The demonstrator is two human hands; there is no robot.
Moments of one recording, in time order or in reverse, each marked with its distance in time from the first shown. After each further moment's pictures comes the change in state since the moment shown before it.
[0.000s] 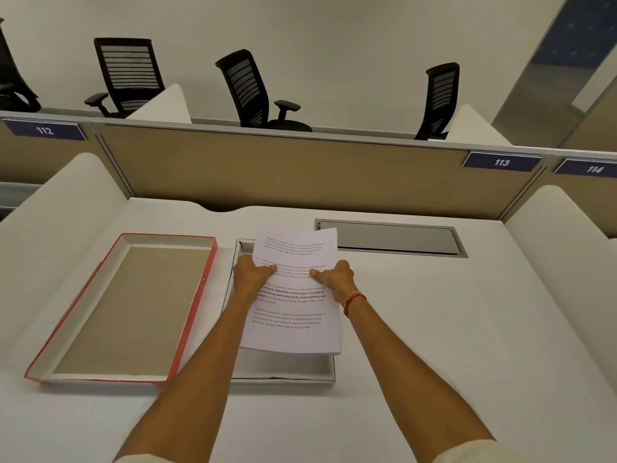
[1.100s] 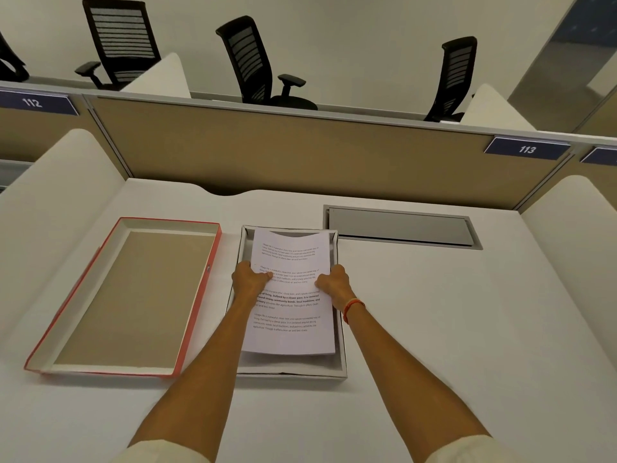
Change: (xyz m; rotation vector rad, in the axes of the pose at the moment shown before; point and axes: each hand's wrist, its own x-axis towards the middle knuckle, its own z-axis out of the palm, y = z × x) left_hand 0.026 -0.052 -0.002 0.028 0.018 -0.118; right_hand 0.021 0.030 0.040 -0.050 -0.103 0.016
